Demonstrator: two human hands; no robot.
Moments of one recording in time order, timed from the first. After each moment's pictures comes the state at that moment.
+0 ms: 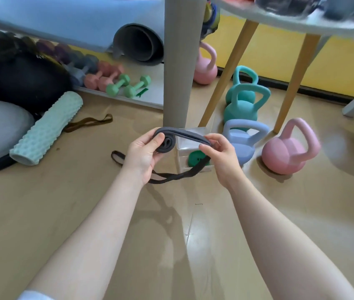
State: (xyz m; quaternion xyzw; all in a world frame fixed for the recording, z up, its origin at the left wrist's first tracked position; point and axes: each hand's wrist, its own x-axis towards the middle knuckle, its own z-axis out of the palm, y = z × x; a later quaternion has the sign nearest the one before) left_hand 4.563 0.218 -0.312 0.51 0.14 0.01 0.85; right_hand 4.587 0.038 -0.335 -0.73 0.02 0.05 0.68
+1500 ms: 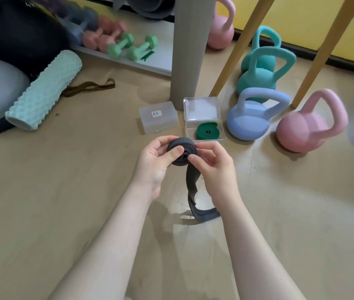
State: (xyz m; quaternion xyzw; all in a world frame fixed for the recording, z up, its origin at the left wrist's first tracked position) left_hand 4.506 0.204 -0.369 0.58 0.15 -0.02 0.80; right_hand 4.507 0.076 -0.370 -0.74 0.02 0.06 0.66
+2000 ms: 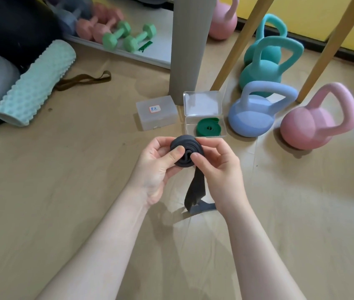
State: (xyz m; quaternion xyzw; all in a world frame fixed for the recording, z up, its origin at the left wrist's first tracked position) left_hand 4.514 0.203 -0.377 0.49 0.17 -0.08 0.85; right_hand 4.515 0.075 -0.370 -0.72 0.01 0.06 0.69
